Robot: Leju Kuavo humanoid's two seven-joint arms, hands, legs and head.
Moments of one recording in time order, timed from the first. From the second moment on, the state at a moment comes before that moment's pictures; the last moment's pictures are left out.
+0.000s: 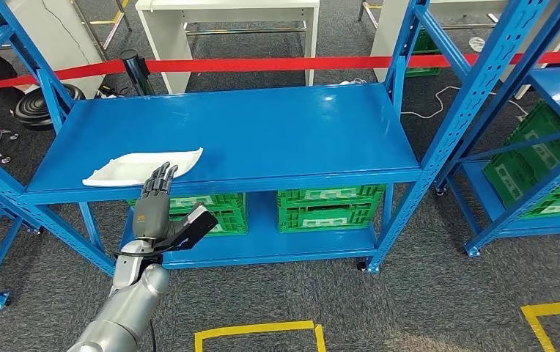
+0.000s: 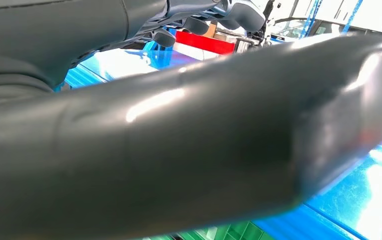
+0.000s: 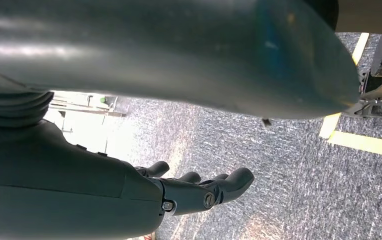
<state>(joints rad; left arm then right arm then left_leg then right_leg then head) -0.53 -0.17 -0.06 -0.60 -1.13 0.52 -0.37 -0.08 0.16 -1.08 -0.22 1.21 -0.15 0.37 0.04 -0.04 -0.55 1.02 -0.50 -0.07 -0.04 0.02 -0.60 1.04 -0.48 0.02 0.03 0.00</state>
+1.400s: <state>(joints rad) -0.53 -0.17 -0.06 -0.60 -1.13 0.52 -0.37 -0.08 0.16 -1.08 -0.22 1.21 -0.15 0.37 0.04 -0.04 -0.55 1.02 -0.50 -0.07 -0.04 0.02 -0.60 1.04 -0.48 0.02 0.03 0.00</state>
